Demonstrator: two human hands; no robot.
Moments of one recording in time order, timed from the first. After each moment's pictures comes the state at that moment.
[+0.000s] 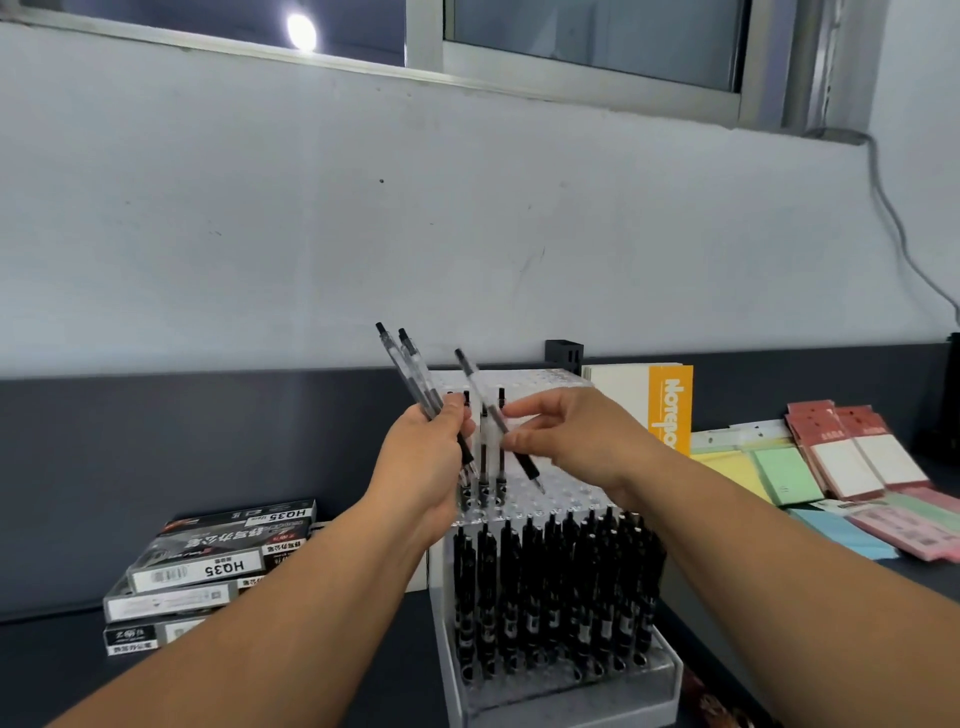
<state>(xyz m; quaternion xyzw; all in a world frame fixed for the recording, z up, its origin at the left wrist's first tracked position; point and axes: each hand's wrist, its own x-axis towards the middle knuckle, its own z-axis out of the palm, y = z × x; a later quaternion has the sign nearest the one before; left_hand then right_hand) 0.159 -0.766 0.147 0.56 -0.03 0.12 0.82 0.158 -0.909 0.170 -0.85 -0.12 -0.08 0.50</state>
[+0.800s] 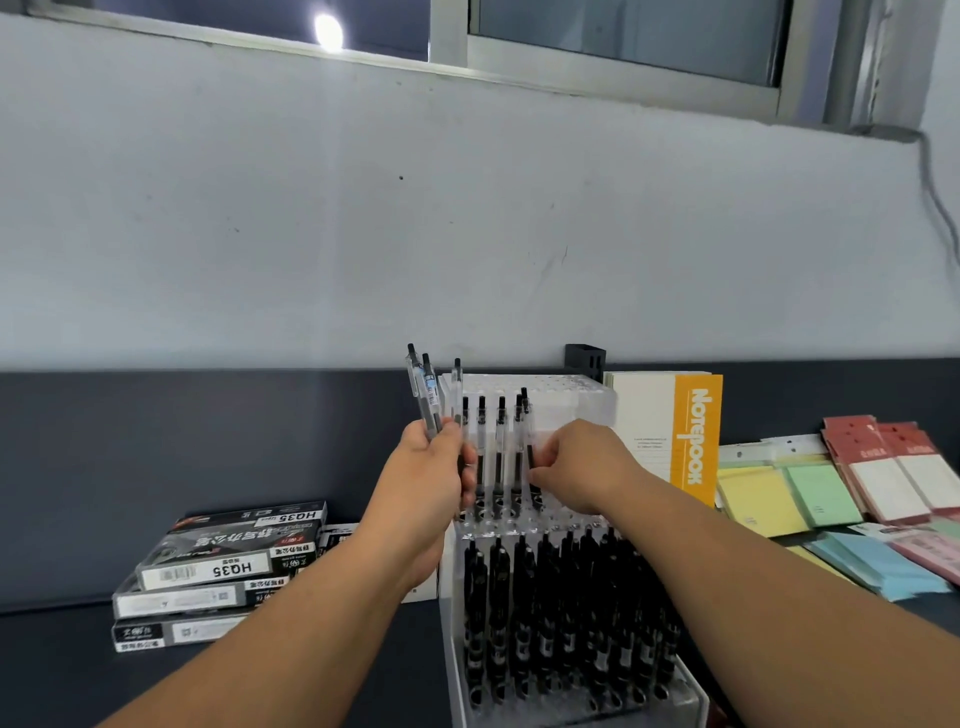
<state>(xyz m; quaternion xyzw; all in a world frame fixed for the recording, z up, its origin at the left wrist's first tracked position) 0.157 -0.749 0.130 0.63 -0.05 0.13 0.77 0.208 -0.903 0.147 -0.97 -0.05 -0.12 0.19</state>
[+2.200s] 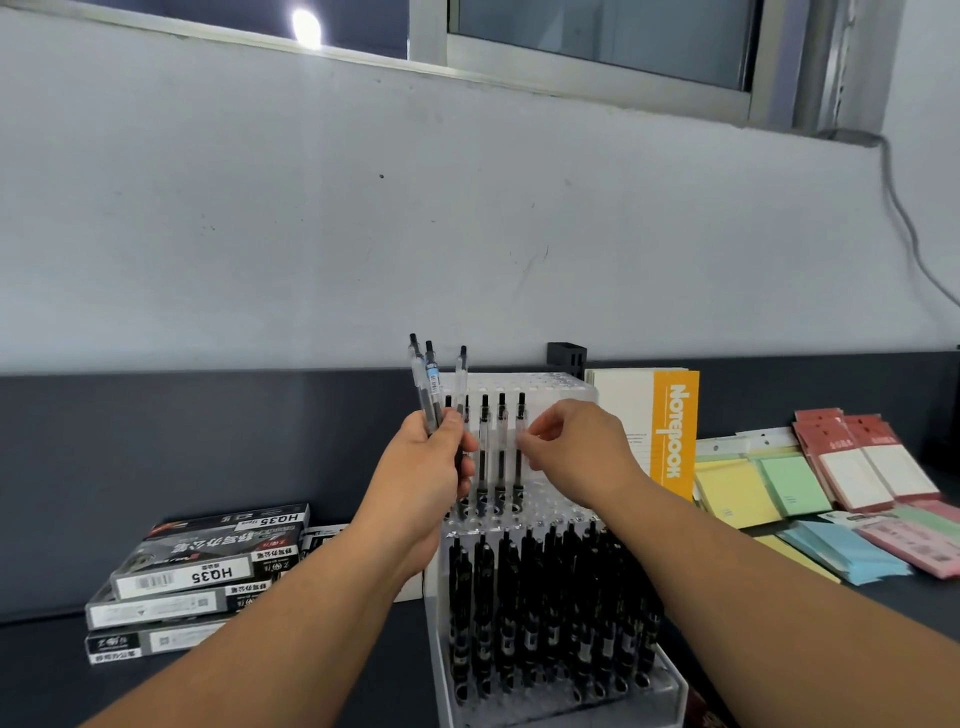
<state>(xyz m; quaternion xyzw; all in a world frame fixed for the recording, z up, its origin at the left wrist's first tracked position) 0.156 -0.759 0.136 0.63 -0.07 0.12 0.77 0.200 -0.910 0.145 -0.91 -0.06 -0.24 0.33</state>
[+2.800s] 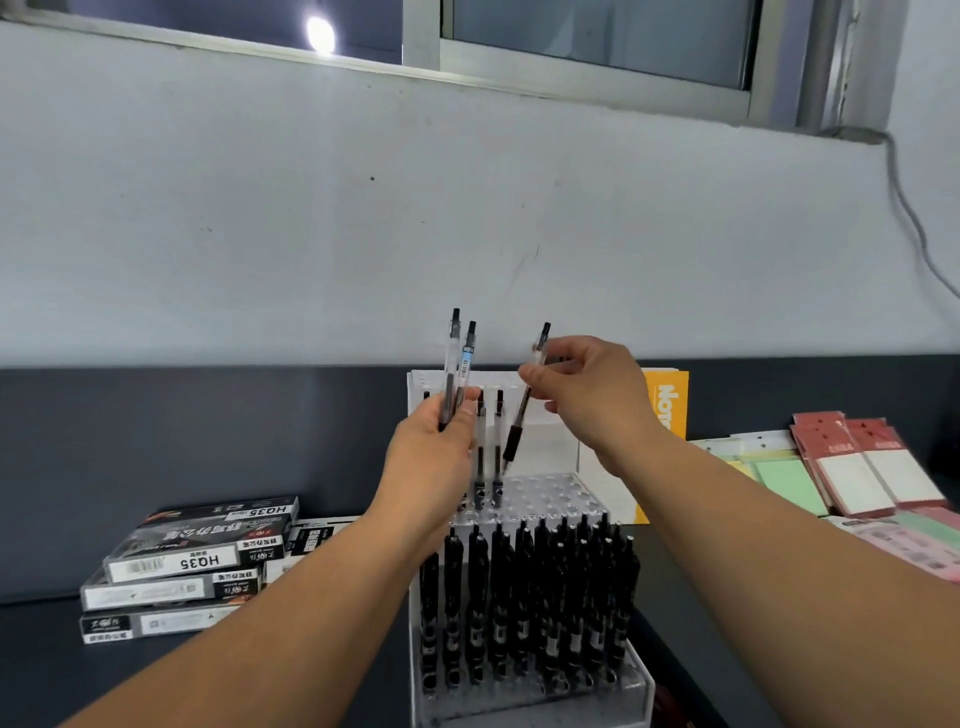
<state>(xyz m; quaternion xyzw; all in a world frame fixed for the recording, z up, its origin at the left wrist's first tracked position) 0.157 -0.792 0.140 0.67 -0.07 0.21 0.71 0.189 -0.932 0.186 -0.78 -0.11 -0.26 0.56</state>
